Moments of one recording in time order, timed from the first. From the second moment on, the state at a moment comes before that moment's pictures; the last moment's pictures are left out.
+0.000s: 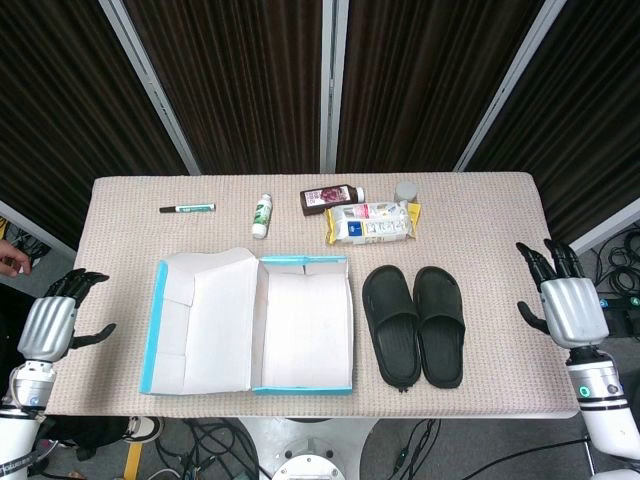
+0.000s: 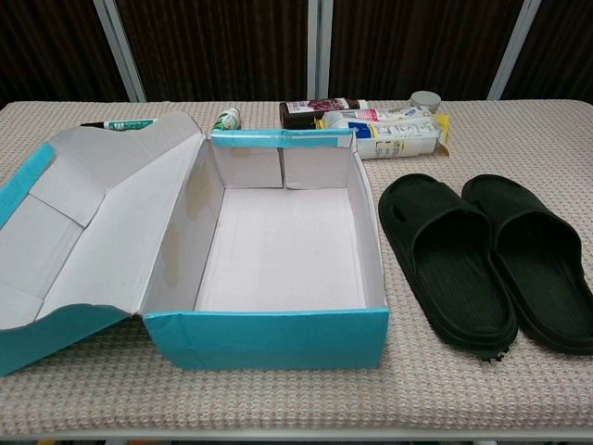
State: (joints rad) left arm -0.21 -1.26 -0.07 -1.42 1.46 1.38 -0.19; right arm 0.27 -1.07 0.18 -1.66 -1.43 1.30 -0.14
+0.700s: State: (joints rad) left arm -0.20 -1.24 -0.07 -1.40 1.46 1.37 -0.28; right arm 0.62 -1.06 0.22 -1.81 -0.99 0.85 -0.46
